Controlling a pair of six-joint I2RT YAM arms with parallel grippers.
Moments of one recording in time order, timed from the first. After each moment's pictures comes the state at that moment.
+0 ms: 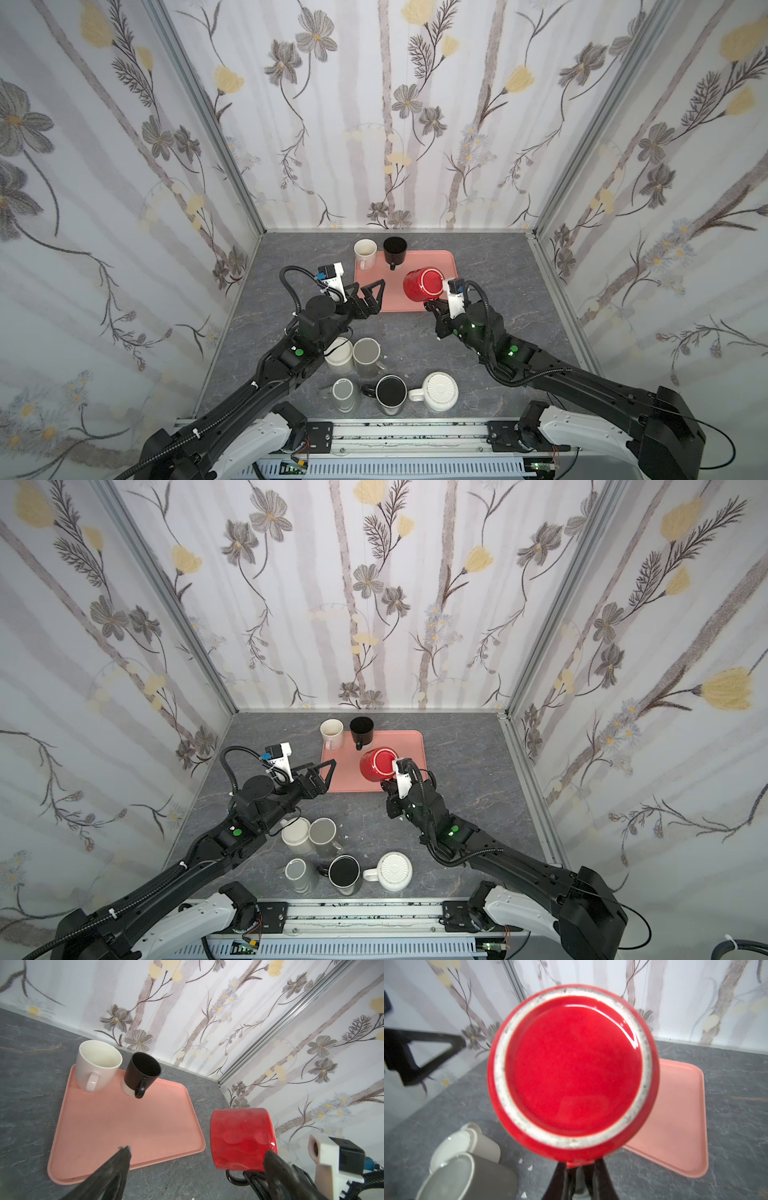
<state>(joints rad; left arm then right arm) -0.62 0.92 0.60 0.22 -0.03 -0.71 0.83 1.07 0.62 0.20 0.18 0.29</state>
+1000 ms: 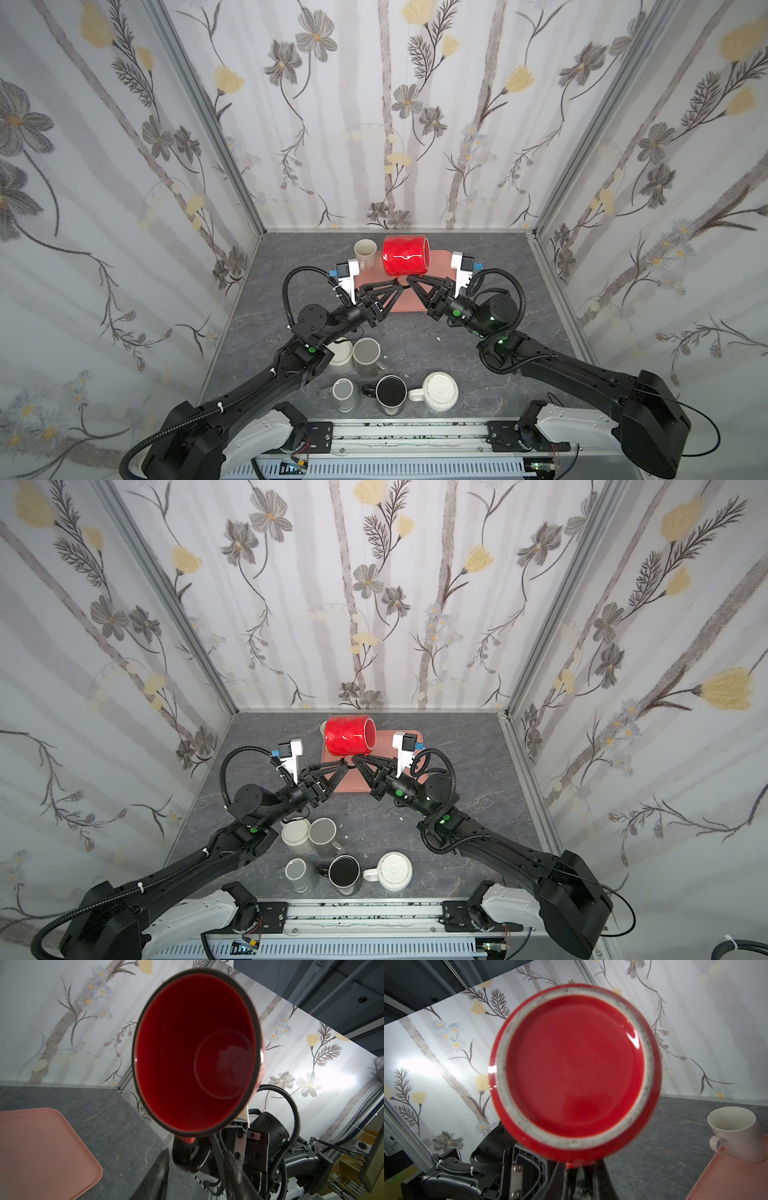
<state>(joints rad) -0.65 1.04 0.53 0.85 0.42 -0.85 0.81 1.20 0.68 0.84 -0.28 0.71</state>
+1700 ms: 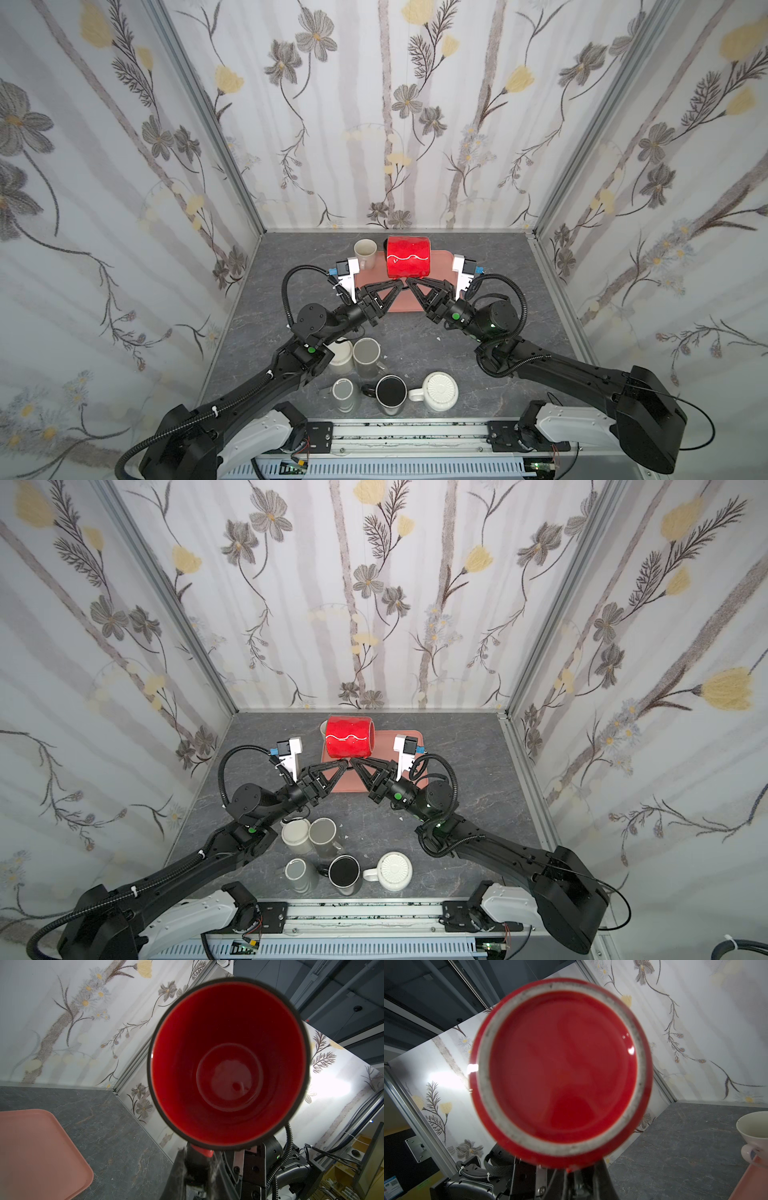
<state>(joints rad) -0.67 1.02 0.58 0.78 0.38 -0.86 0.84 1.20 0.64 0.96 -0.25 0.77</state>
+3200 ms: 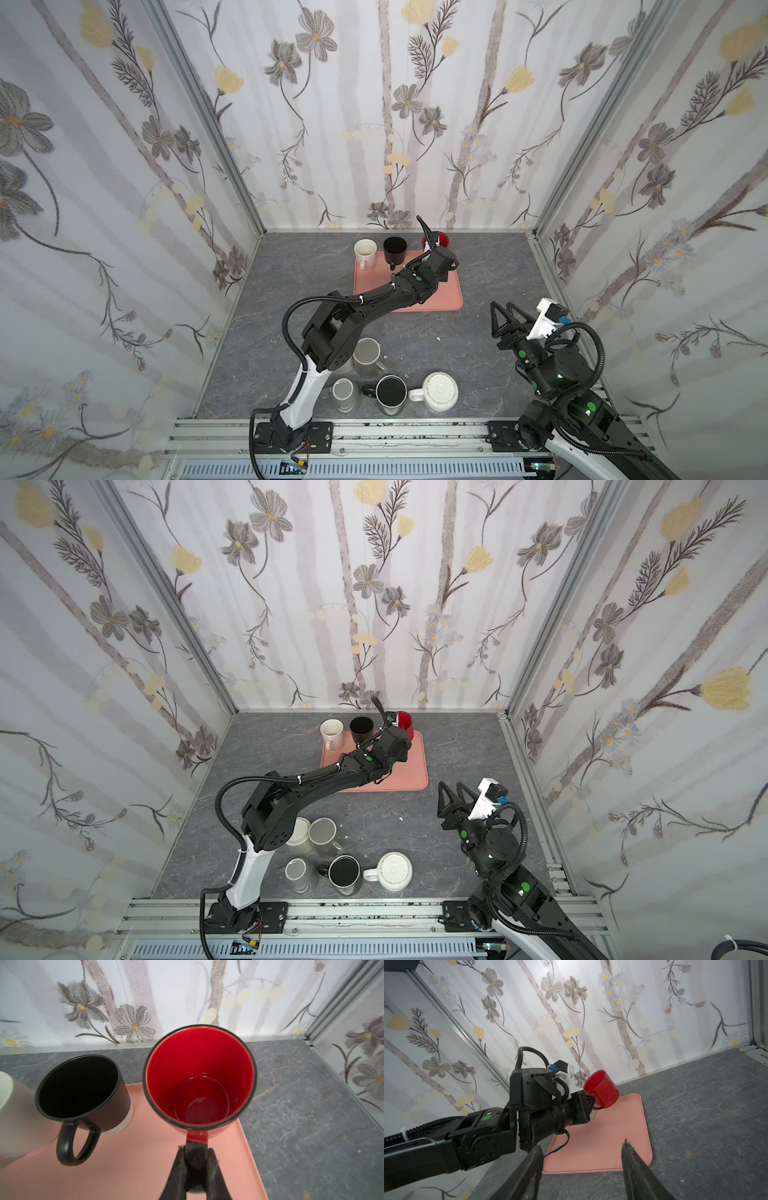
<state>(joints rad) -0.85 2.19 1.79 -0.17 -0.50 -0.45 0.75 0.27 0.42 -0.08 0.44 0.51</state>
